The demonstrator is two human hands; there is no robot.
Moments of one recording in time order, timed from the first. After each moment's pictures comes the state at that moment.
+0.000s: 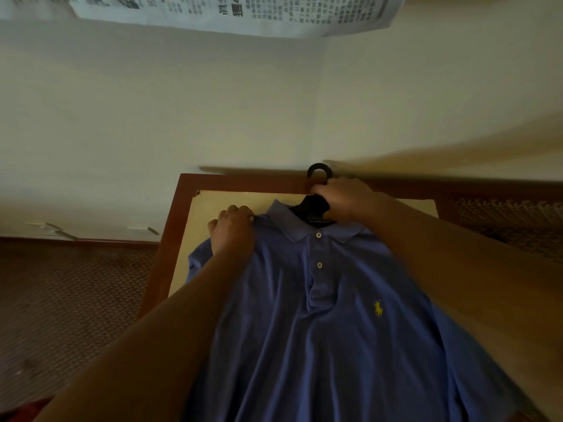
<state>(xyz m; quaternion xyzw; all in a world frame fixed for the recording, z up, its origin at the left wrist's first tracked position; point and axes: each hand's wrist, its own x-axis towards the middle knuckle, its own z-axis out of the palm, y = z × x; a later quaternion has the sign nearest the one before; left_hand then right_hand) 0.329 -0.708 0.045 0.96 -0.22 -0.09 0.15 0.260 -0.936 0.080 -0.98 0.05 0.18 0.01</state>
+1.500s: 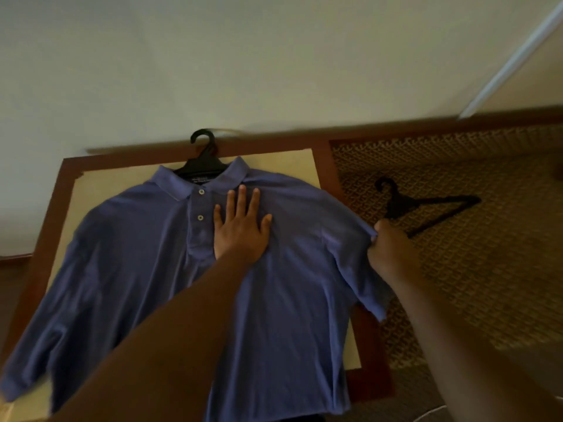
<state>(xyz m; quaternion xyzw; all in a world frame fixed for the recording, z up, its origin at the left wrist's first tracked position) 0.126 -0.833 0.003 0.92 -0.37 -0.10 0.05 -0.089 -0.995 0.041 -0.83 0.53 0.03 0.20</state>
